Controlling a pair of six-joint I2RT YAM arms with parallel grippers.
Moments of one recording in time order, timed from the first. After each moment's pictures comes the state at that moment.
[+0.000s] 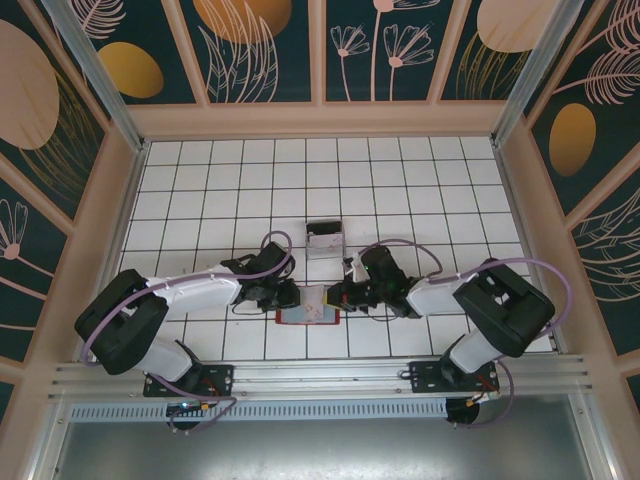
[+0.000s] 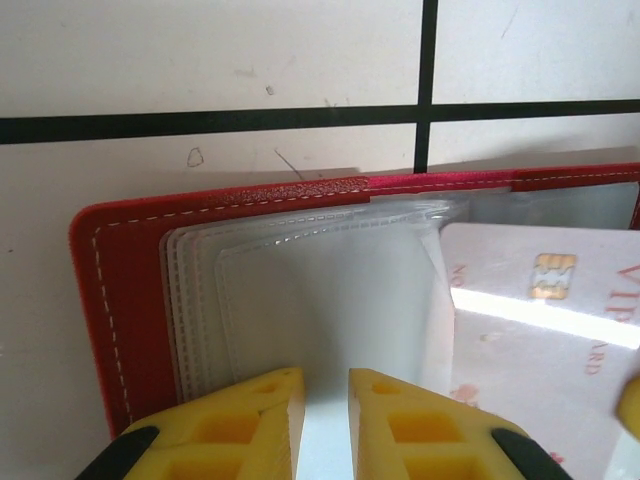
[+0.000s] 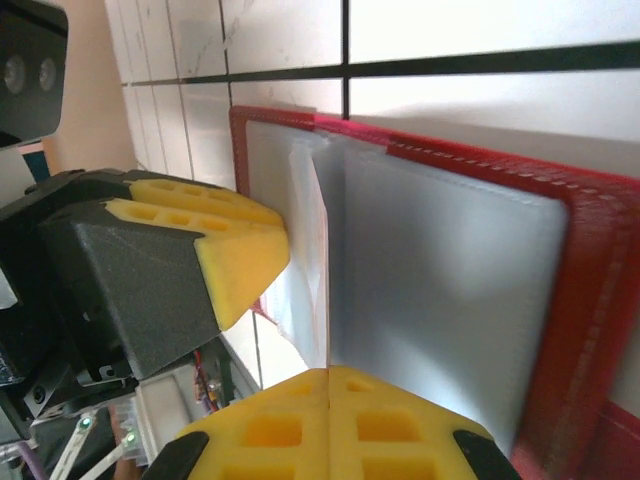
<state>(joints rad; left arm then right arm) -0.77 1.48 0.67 -0.35 0.23 -0.86 0.76 1.51 0.41 0.40 -0.63 1.04</state>
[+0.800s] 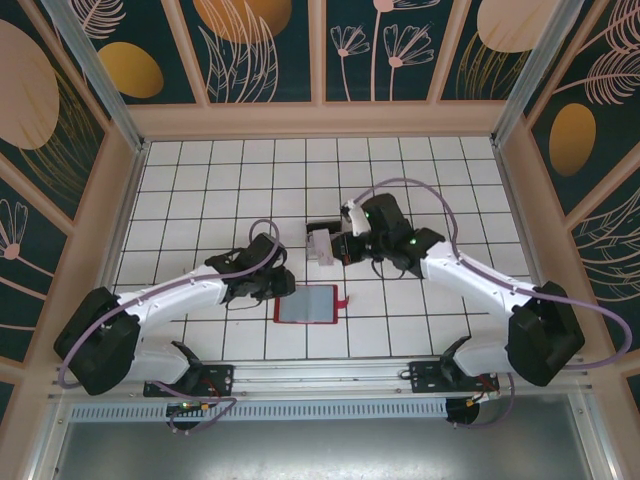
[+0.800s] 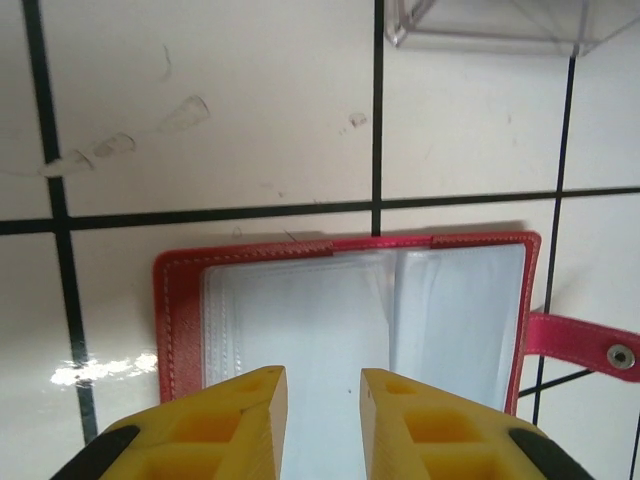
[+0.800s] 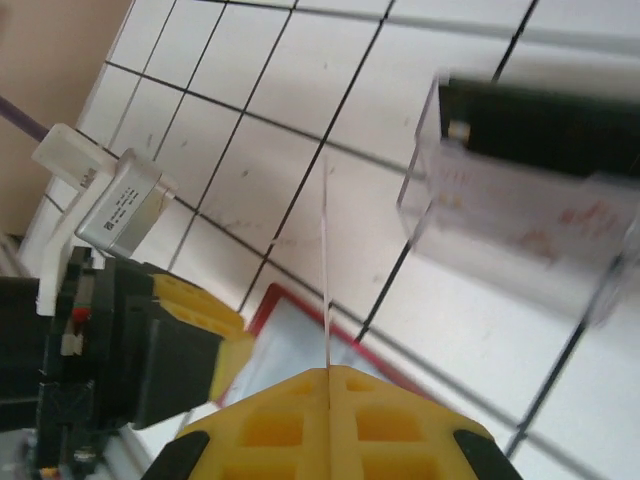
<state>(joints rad) -0.73 1.33 0.70 -0.43 0.13 -0.86 0.68 1.34 0.94 -0.34 -0.34 0.36</state>
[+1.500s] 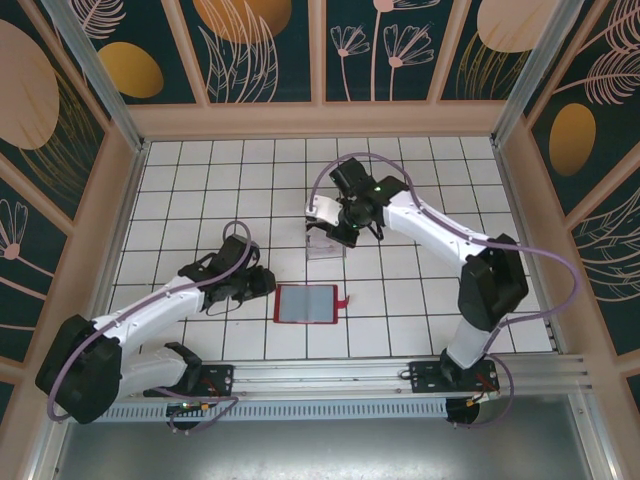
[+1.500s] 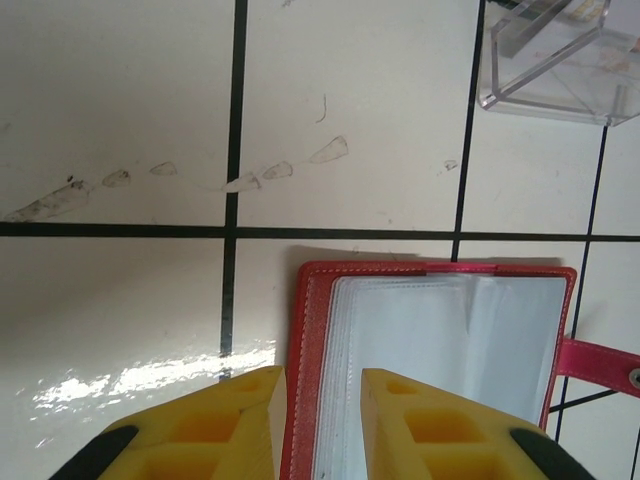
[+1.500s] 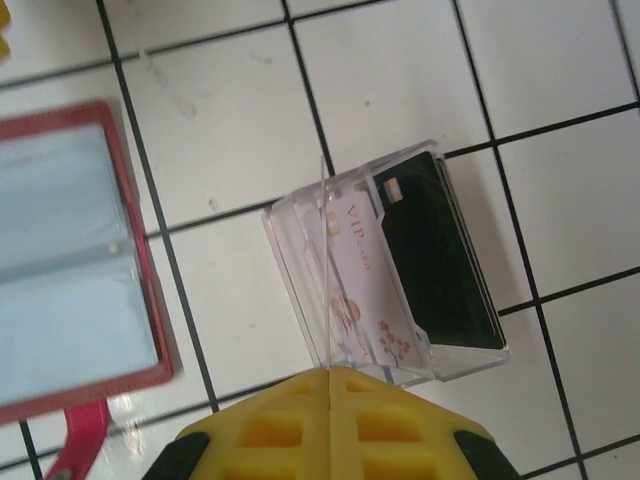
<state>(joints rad) -0.59 1.17 0.57 -0.43 0.17 -0.81 0.69 1.73 1.47 -0.86 -0.20 -0.68</state>
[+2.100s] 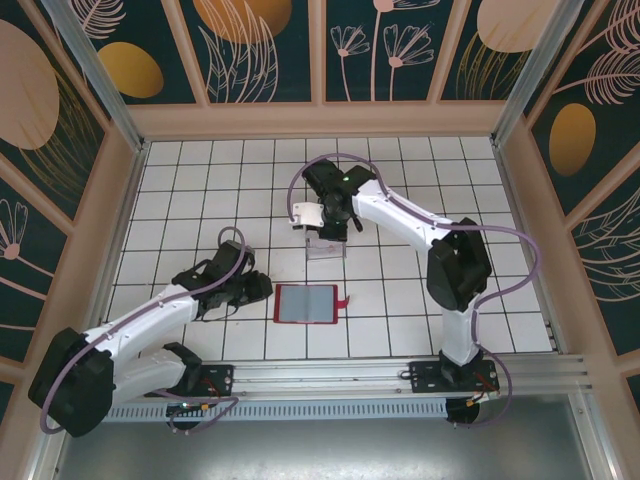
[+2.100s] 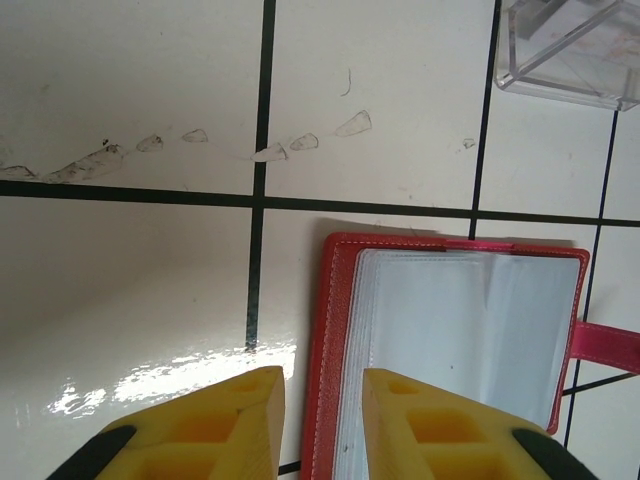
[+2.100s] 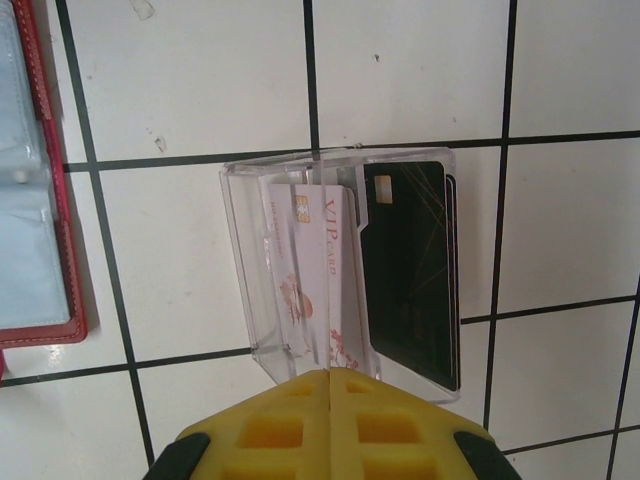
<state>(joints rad) -0.58 1.09 0.52 -0.43 0.17 -0.81 0.76 1.95 1.72 -1.04 -0.02 -0.86</state>
